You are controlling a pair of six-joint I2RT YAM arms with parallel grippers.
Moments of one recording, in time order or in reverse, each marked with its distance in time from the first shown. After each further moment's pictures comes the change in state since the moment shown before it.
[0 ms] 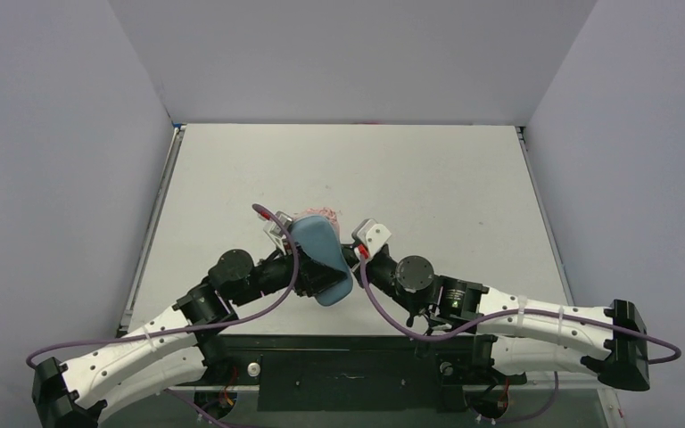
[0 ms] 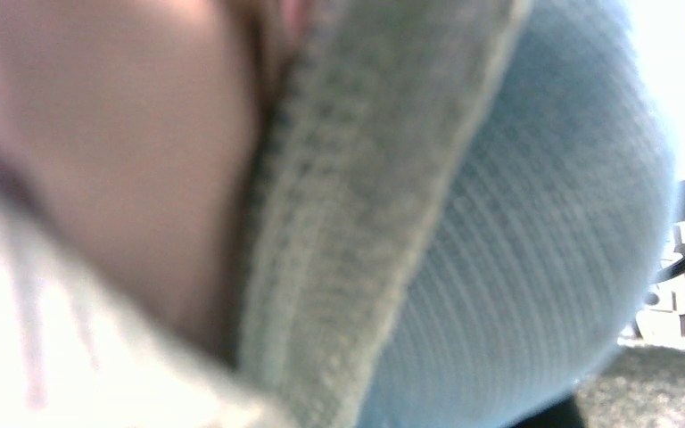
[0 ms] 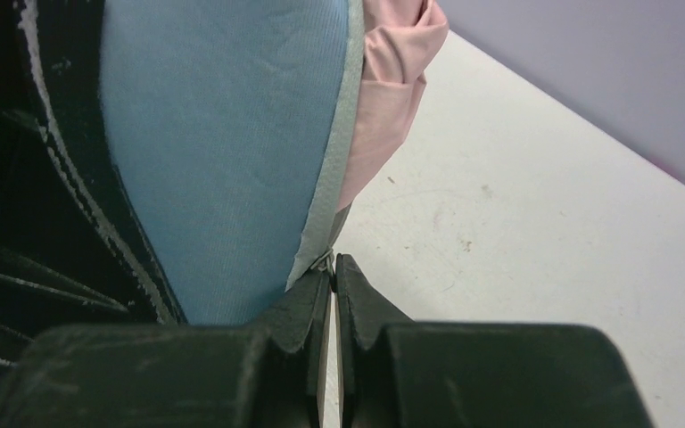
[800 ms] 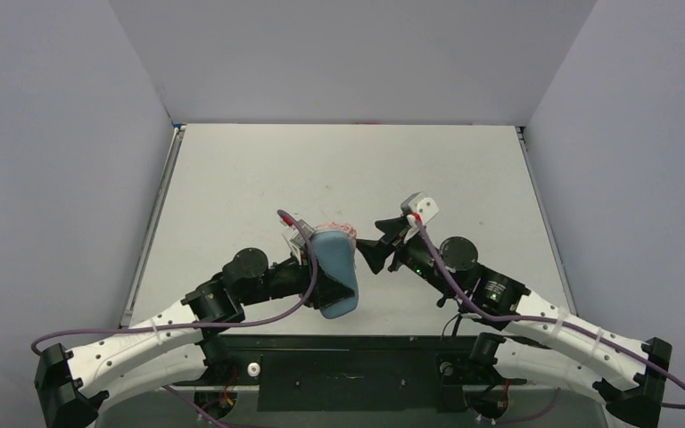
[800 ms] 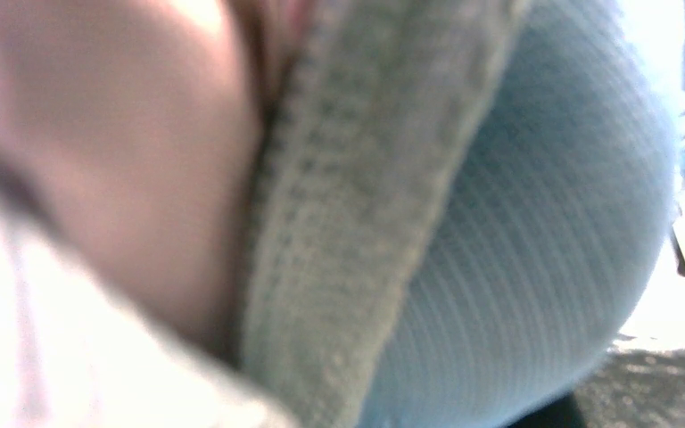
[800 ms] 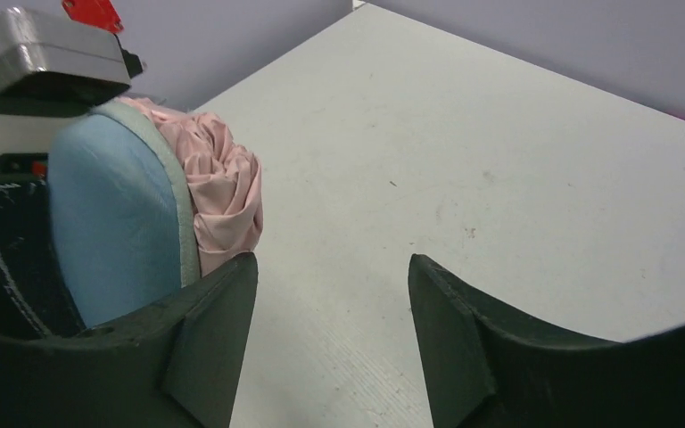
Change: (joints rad) left arm -0.059 0.072 0.031 -0.008 0.053 0.103; right arm -0.213 -0.171 0.030 -0.174 -0.177 0.179
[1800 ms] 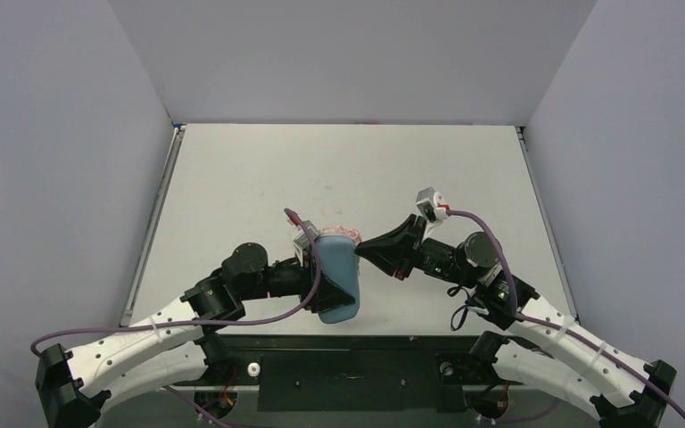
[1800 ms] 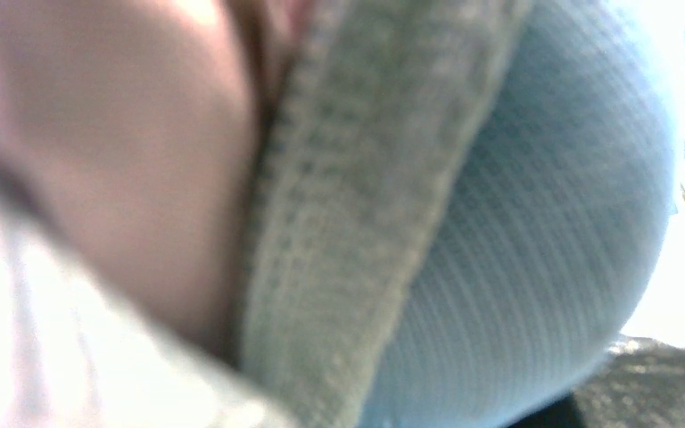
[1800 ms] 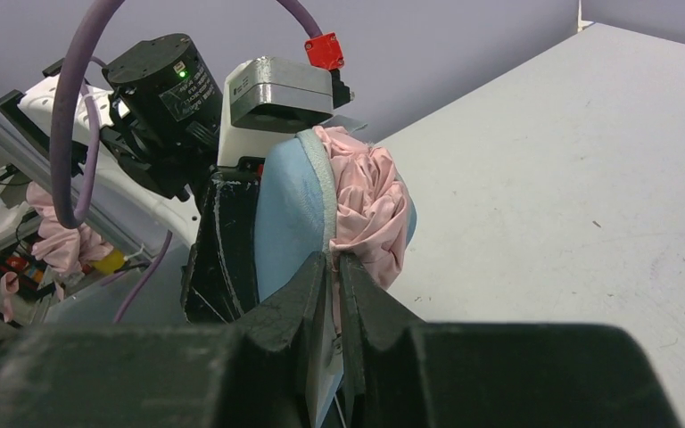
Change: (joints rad) left arm 0.020 0.019 0.047 -0.036 0.177 0.048; right arm -0.187 -0.090 -0.055 0.159 -0.585 0.303
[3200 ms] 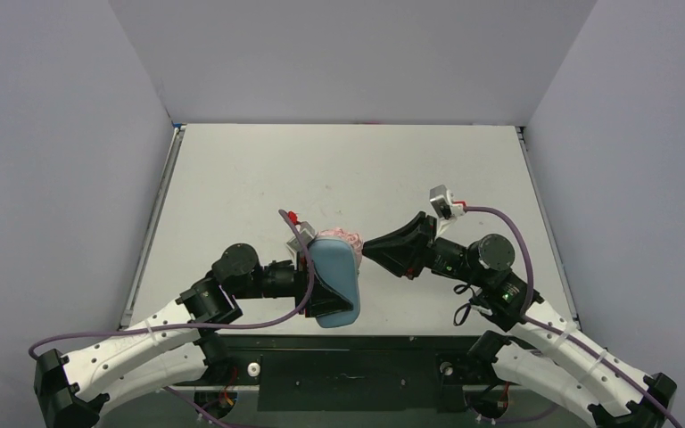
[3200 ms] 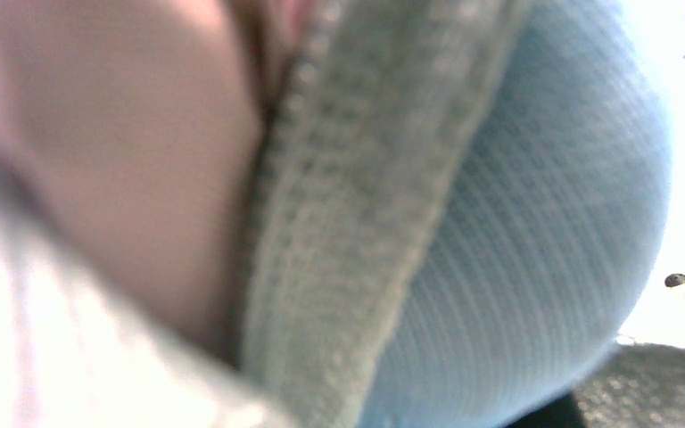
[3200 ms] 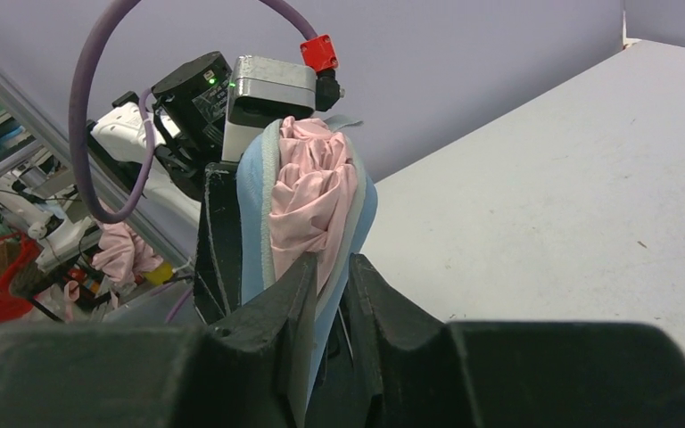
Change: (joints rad) left arm 0.015 -0.029 0.000 0.078 0.123 -0.002; right arm -0.083 -0.026 -0.038 0.104 -0.117 0.121
